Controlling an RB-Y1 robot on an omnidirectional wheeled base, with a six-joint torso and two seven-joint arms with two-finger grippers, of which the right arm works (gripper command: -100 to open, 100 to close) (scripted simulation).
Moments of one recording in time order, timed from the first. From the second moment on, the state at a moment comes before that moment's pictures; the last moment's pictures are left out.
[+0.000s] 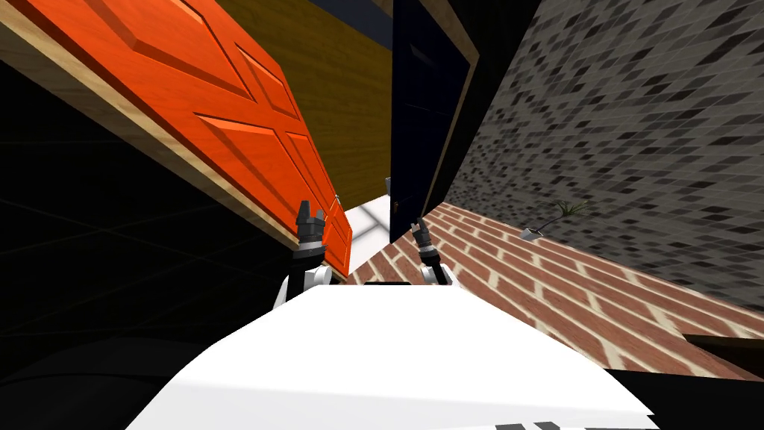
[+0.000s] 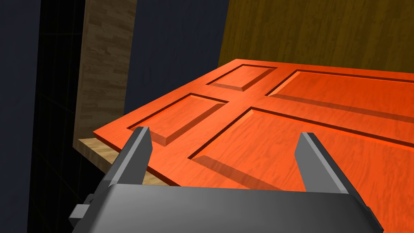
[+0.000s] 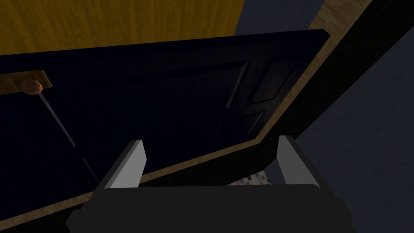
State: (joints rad) arm 0.23 -0.10 0.11 -1.59 0.19 -0.70 -0.26
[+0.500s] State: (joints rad) arm 0.16 -0.11 0.12 -1.44 0.21 -0.73 -0.28
